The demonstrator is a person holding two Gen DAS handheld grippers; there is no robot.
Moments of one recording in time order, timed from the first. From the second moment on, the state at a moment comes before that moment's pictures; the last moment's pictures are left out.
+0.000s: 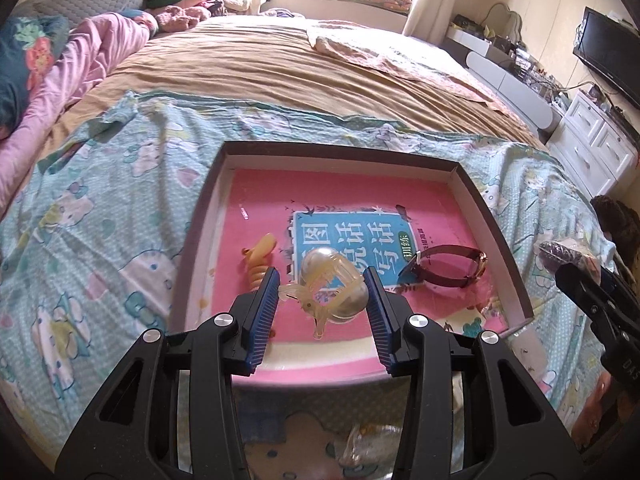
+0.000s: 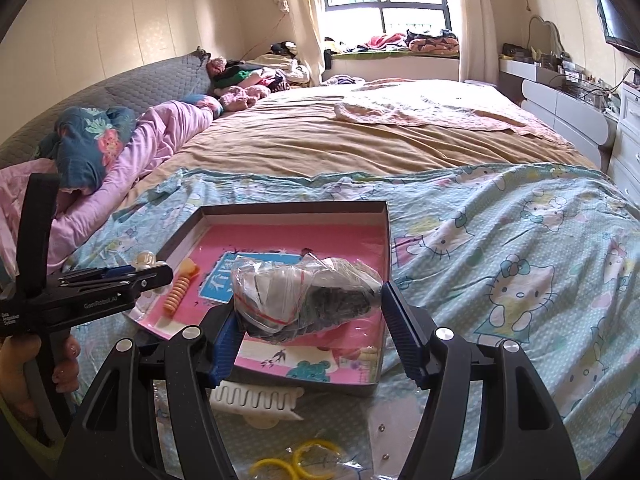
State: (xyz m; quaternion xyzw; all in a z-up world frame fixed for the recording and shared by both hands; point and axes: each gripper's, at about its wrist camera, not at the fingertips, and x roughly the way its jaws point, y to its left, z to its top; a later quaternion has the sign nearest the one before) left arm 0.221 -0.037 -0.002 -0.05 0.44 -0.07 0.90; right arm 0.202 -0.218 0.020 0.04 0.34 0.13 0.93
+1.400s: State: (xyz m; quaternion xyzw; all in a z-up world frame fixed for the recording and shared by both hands) left arm 0.237 -0.031 -0.021 -0.05 0.45 -0.06 0.89; right arm 0.226 -0.208 -0.024 0.04 0.39 0.12 0.91
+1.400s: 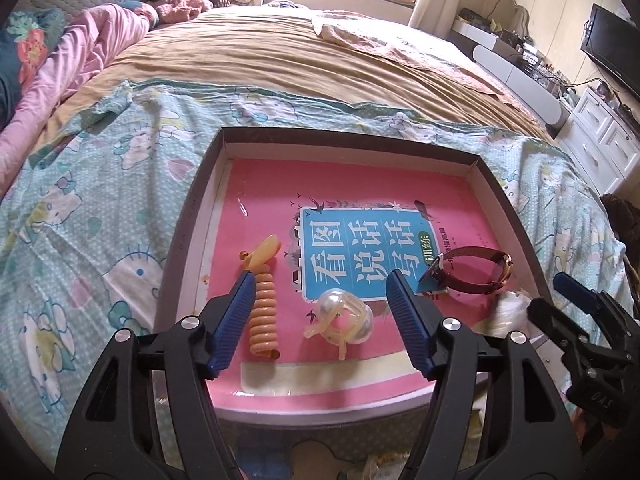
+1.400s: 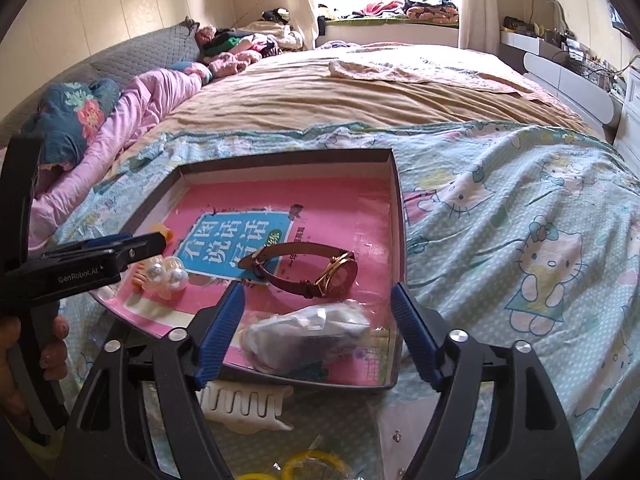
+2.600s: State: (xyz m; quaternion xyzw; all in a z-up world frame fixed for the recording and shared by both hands) left arm 0.154 -0.027 0.043 -0.03 0.38 -0.05 0.92; right arm 0.142 -0.213 0.047 0.01 0.31 0.13 0.94
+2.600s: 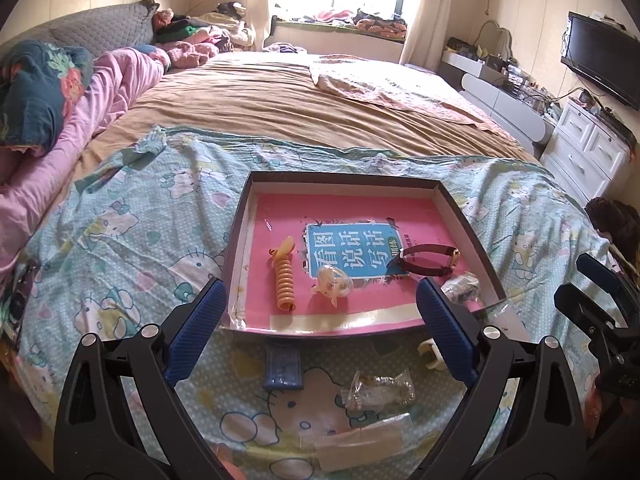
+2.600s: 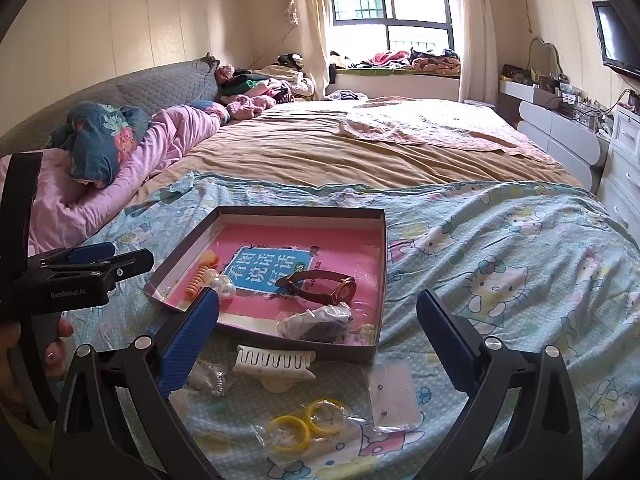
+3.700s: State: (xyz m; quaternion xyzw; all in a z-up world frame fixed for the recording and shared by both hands) left arm 0.099 -0.020 0.015 0.00 0.41 -0.05 0.91; right arm 0.088 -0.206 0.026 -0.02 0.34 0.16 0.93
